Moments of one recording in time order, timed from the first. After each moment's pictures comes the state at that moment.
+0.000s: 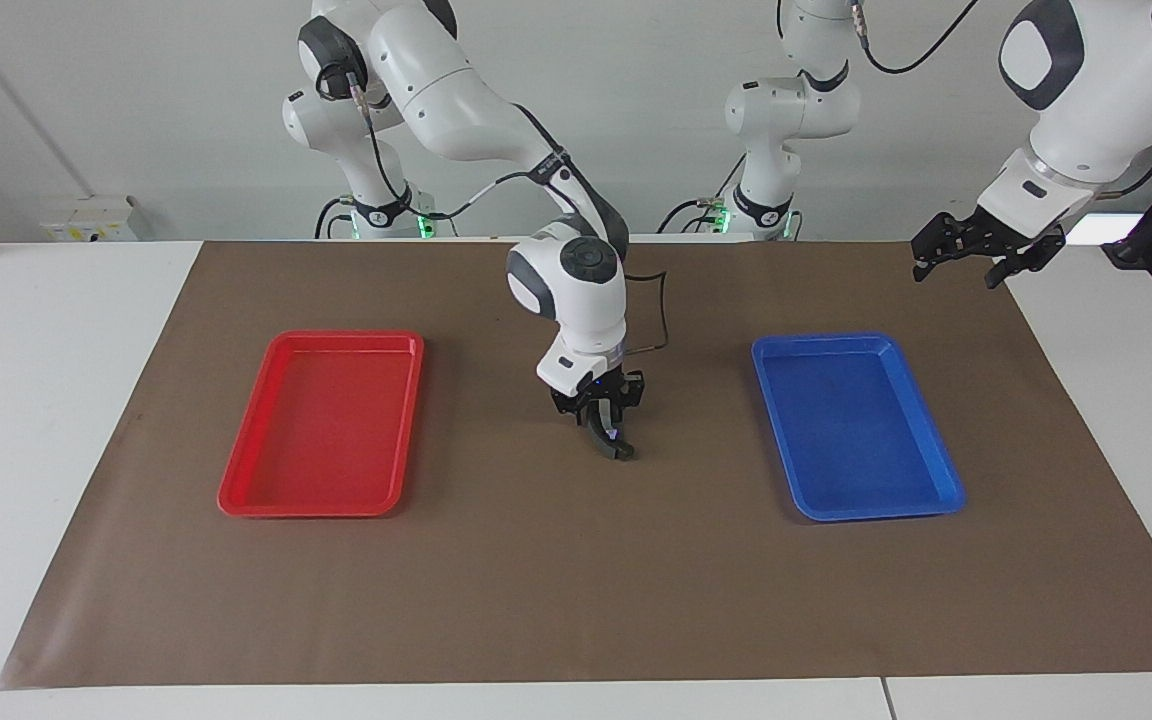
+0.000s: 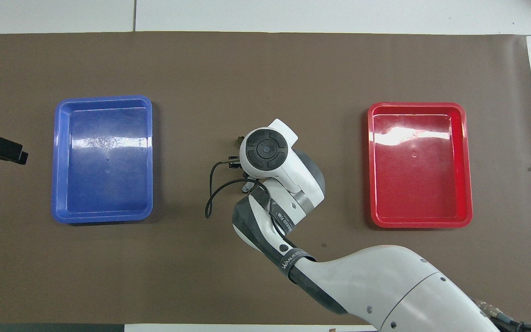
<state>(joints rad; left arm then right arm) -0.06 -0.01 0.07 -1.63 0.00 1.52 0.22 0.53 0.54 0.13 -1.69 -0.07 2.33 0.66</state>
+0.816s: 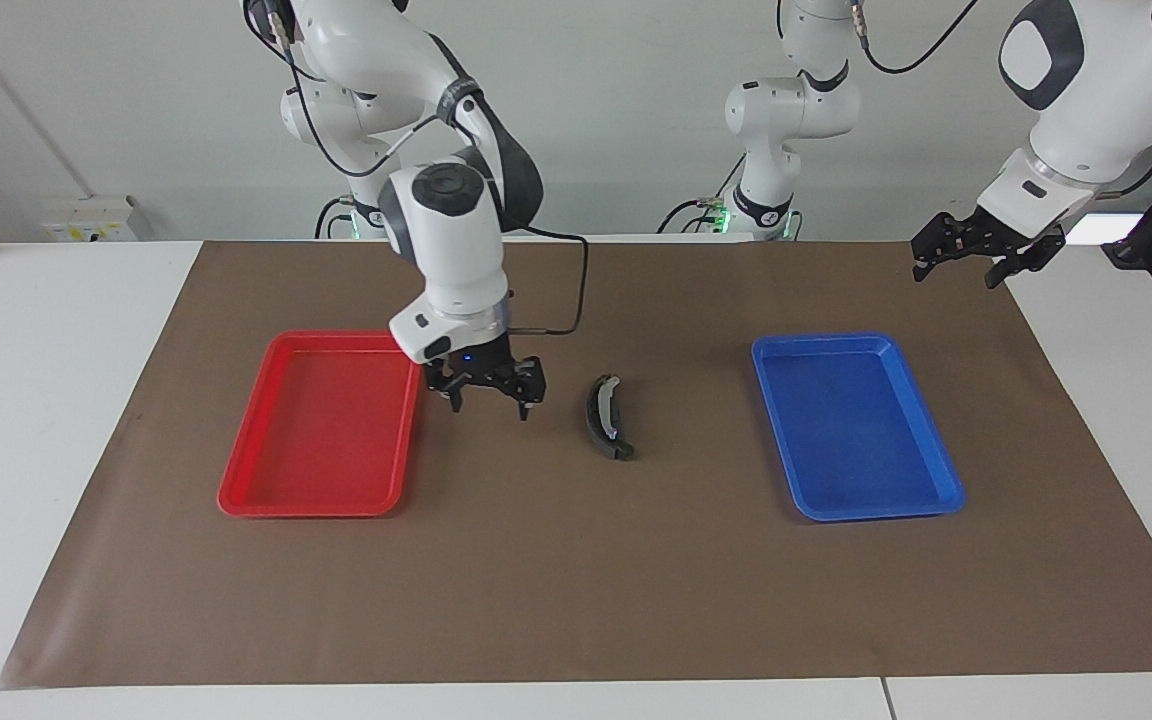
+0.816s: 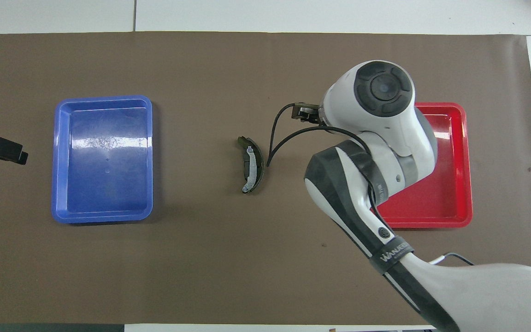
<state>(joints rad) -0.06 -0.01 0.07 -1.63 0.00 1.52 0.22 0.27 0.26 0.10 -1.68 -0.08 2.09 0.65</state>
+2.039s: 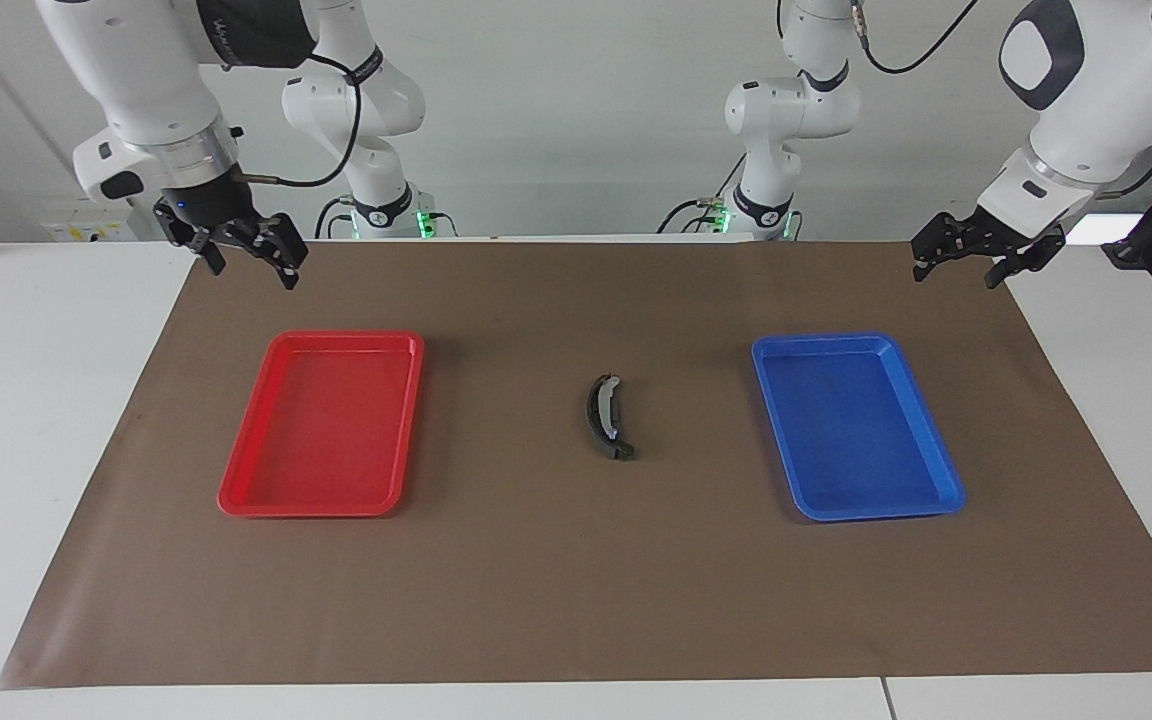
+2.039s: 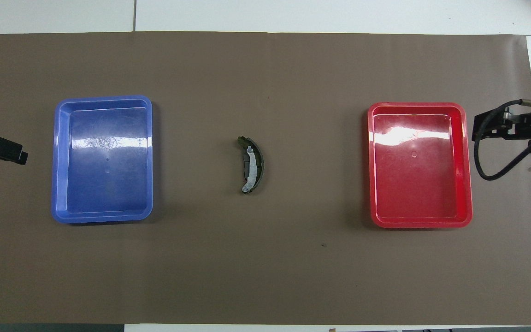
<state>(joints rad) -0.06 -0.01 0.07 -1.63 0.00 1.52 0.22 0.01 -0.04 -0.02 -1.62 -0.02 1.55 0.21</state>
